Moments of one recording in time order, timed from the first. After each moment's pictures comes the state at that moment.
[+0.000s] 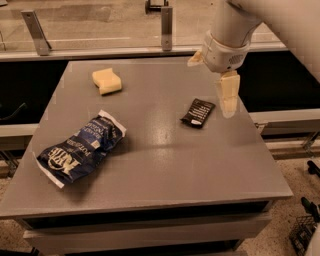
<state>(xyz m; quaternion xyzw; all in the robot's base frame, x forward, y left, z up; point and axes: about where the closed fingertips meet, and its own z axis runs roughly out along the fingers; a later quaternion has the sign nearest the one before) 0.605 -0.137 0.906 -0.82 0.56 -0.04 0.10</state>
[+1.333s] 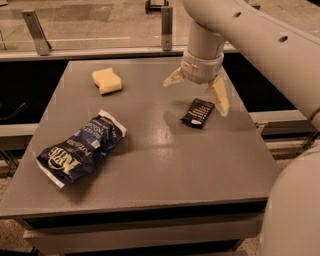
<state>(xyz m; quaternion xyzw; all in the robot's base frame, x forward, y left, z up) 0.624 -0.110 0.861 -0.94 0.33 -0.04 0.04</state>
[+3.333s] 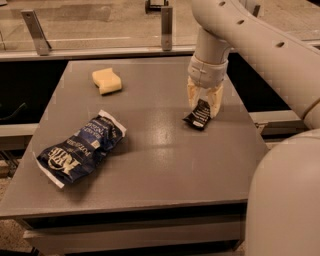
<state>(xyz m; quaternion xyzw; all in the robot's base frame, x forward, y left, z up) 0.632 -0.130 0.836 -0.96 0.28 0.00 0.04</state>
